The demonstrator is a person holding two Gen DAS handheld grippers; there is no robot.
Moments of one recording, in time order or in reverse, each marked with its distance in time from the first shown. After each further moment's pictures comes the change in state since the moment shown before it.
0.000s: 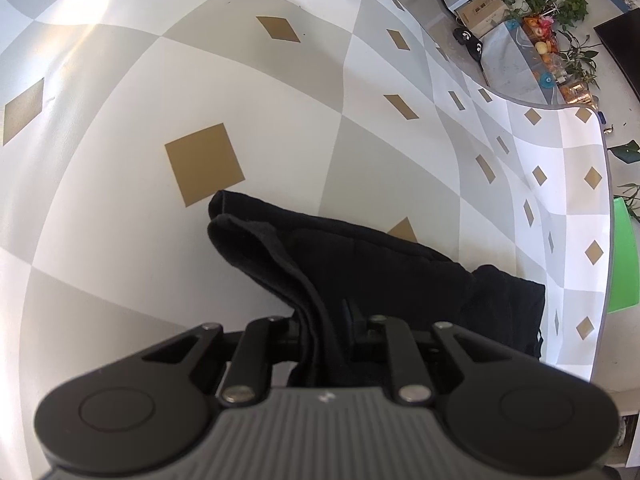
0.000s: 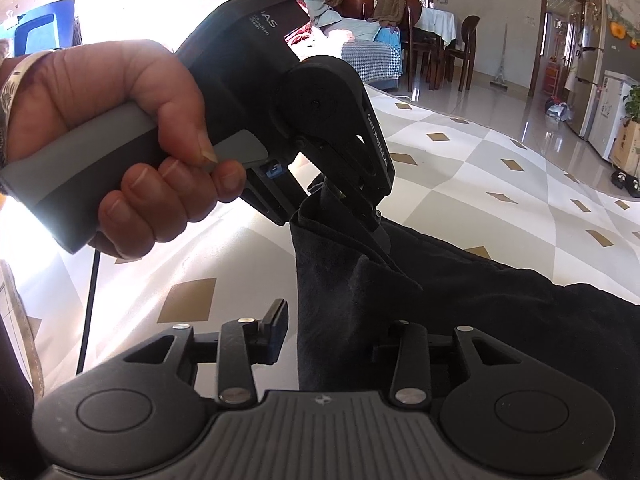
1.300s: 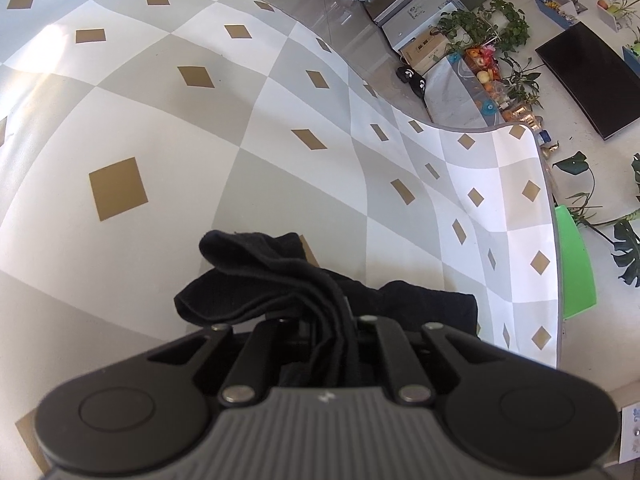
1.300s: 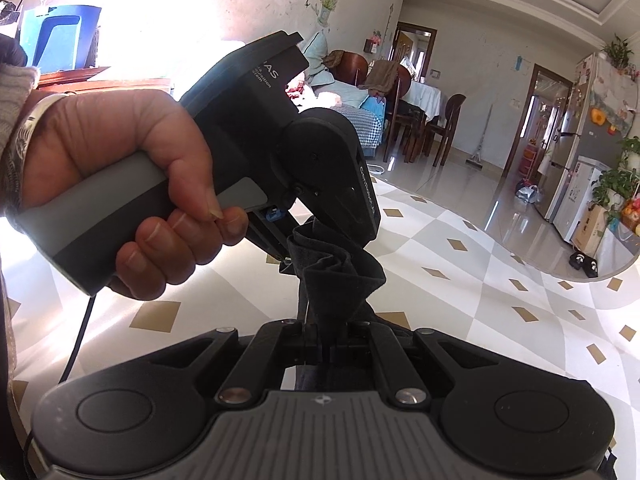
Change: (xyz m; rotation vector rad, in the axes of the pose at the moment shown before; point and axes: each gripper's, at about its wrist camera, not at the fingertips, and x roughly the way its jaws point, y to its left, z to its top) left arm -0.029 -0.061 -0.029 0.072 -0.166 -0.135; right arm -0.065 -0.016 -0.001 -0.178 -0.188 -0.142
